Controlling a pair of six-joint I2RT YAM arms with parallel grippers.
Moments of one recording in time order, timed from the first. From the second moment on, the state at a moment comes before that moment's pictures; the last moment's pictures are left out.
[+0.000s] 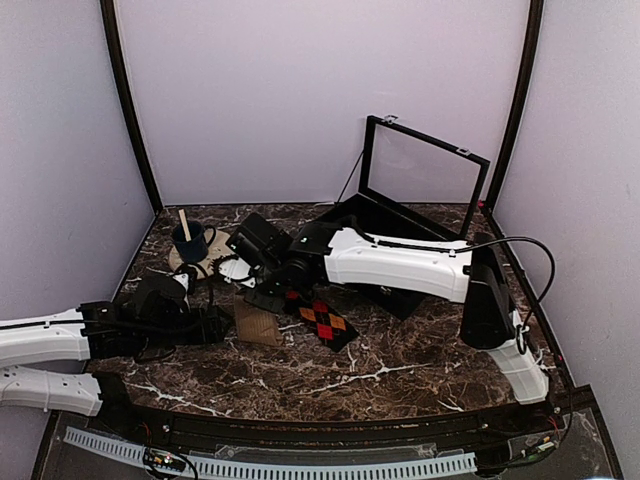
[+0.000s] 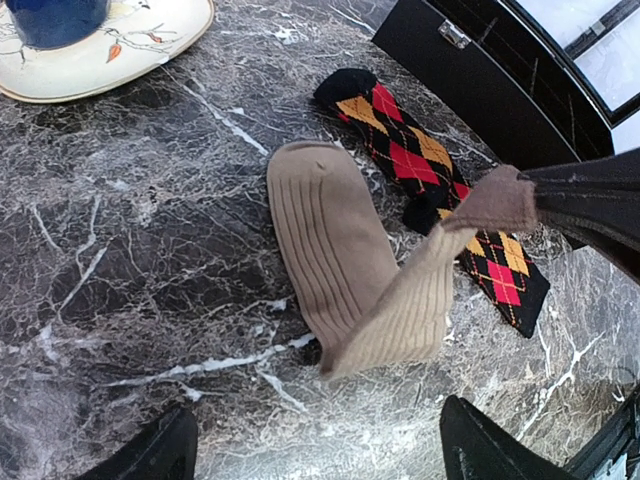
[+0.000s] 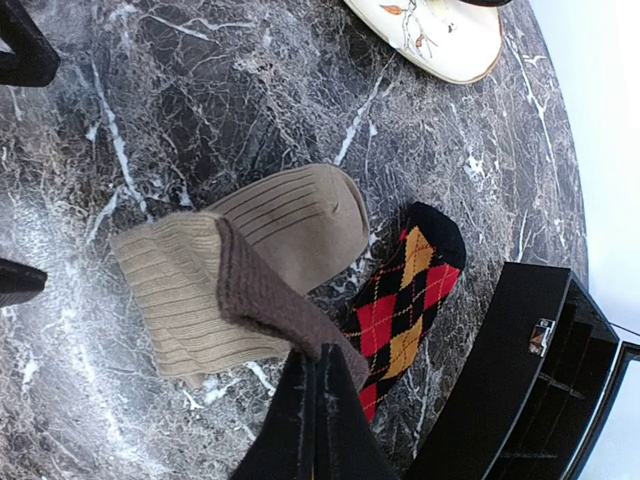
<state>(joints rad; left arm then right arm) -0.86 0.86 0.45 -0.35 -0.28 -0.77 1.19 2.31 2.17 -0.77 0.27 -0.31</state>
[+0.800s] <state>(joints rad) -0.85 0.87 0.40 -0.21 -0.40 -0.89 1.29 2.05 1.82 -0.69 0.34 -0.29</state>
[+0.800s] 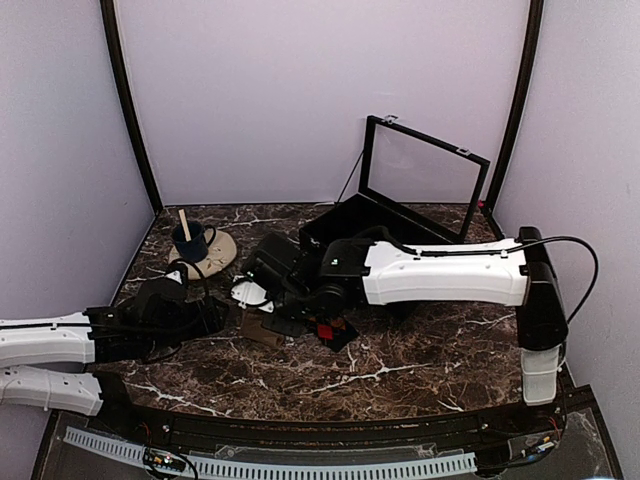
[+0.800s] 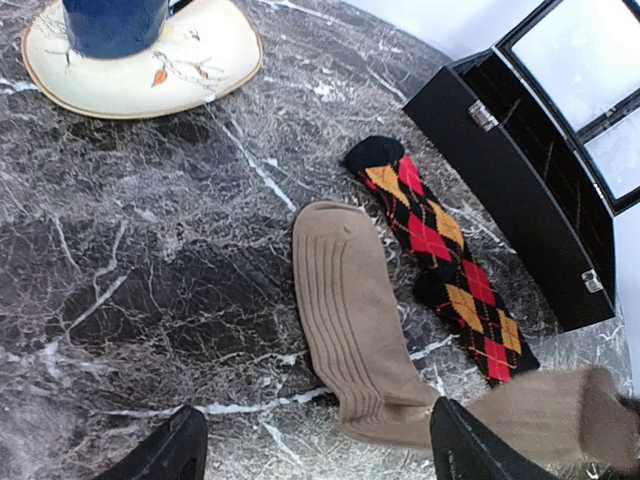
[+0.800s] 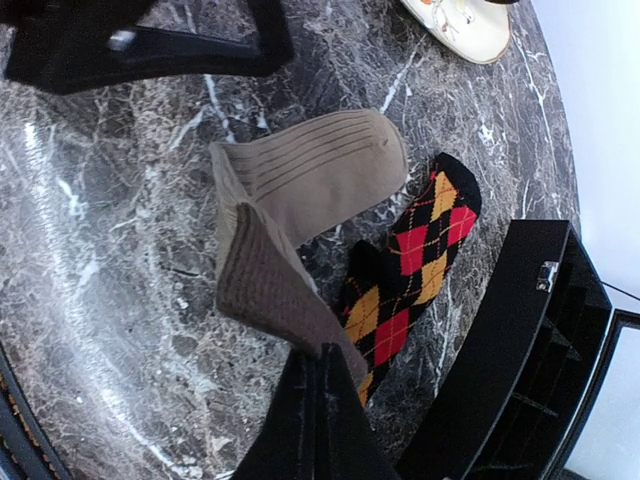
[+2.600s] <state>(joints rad) -0.69 1.40 0.56 0.00 0.09 -0.88 1.53 1.91 1.70 -0.81 0.31 -0.04</state>
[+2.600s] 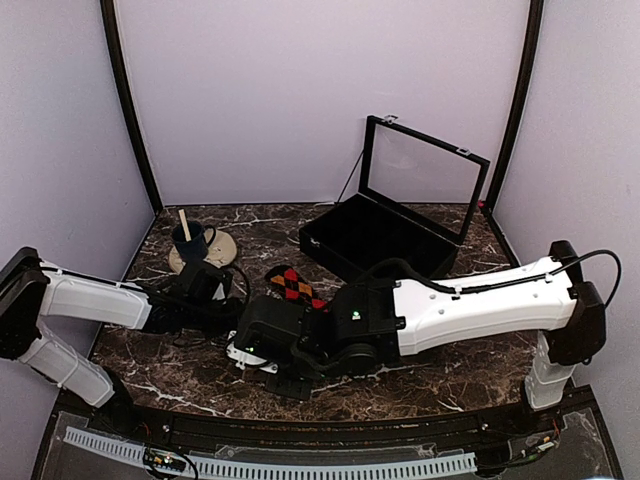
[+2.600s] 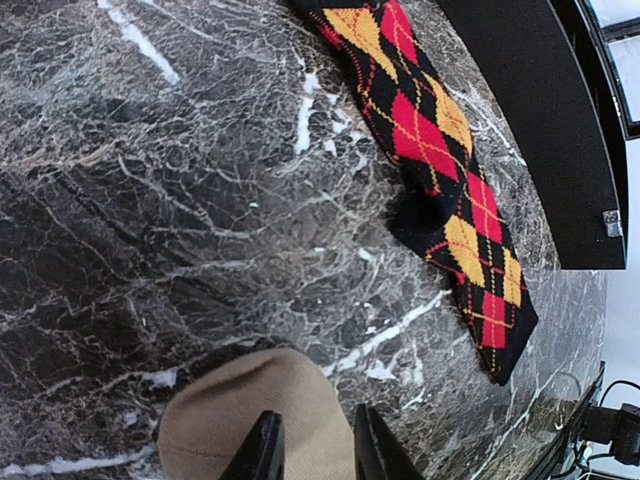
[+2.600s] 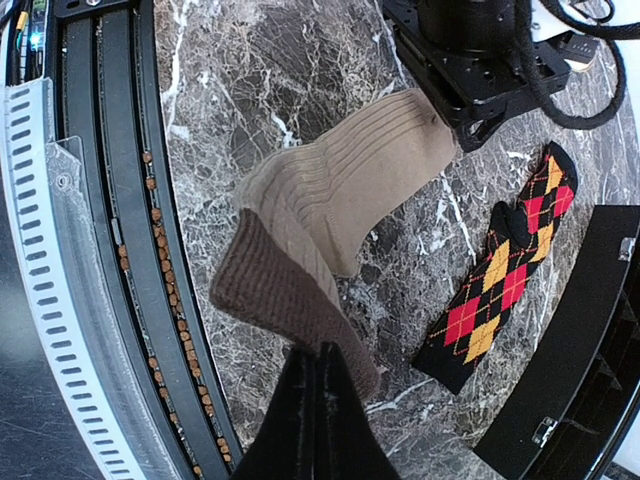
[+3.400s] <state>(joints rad) -0.67 1.51 0.55 0.07 0.14 -0.88 1.50 1.91 1.79 -0.85 0.36 -0.13</state>
